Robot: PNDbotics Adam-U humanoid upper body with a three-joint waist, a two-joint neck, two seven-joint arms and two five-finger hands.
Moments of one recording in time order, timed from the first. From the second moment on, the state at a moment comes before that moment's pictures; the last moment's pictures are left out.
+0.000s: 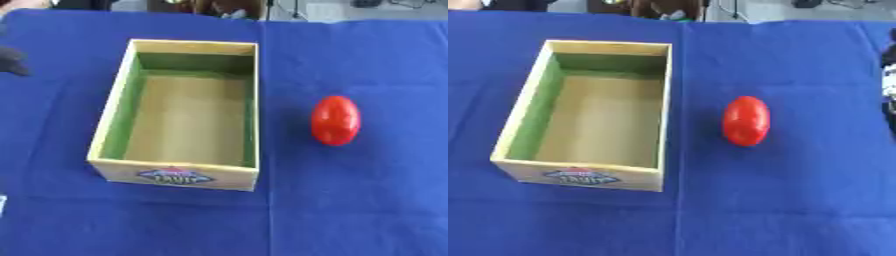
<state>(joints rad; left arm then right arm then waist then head) -0.40 0.29 0.08 -1.98 -0.07 -0.19 0.19 -0.27 -0.57 -0.09 -1.98 0.28 0.07 -0.34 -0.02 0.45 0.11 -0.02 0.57</state>
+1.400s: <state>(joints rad) -0.40 0.29 0.07 -1.98 -0.06 -0.18 0.18 -0.41 -1.01 0.05 -1.98 0.49 0.27 -0.02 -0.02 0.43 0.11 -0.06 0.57</state>
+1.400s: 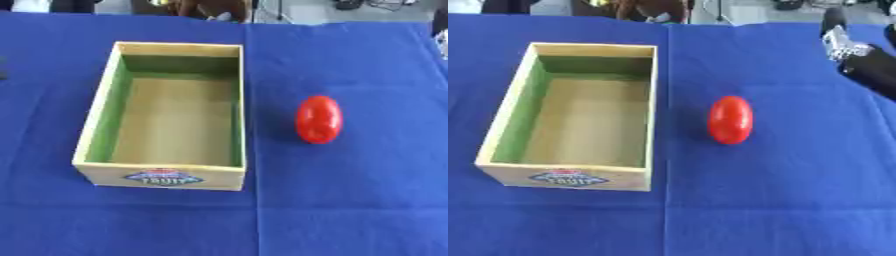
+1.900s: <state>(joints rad) -0.40 0.29 0.07 -1.98 -0.05 -0.18 0.17 -0.41 -1.07 0.10 -1.98 0.48 0.33 0.11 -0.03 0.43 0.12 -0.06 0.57</state>
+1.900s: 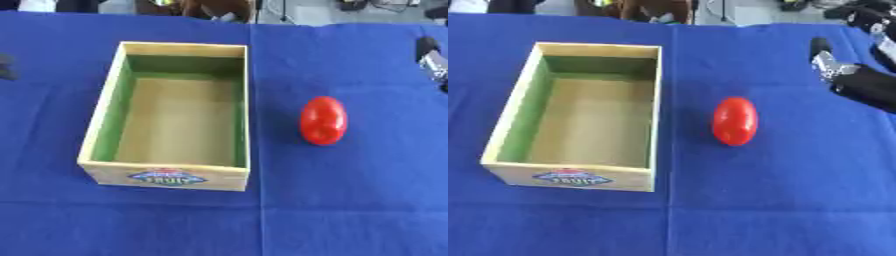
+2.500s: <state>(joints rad) -0.40 0.29 0.06 -1.98 -0.05 -0.18 0.16 -0.50 -1.08 0.15 -1.98 0.35 0.41 0.28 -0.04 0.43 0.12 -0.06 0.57</state>
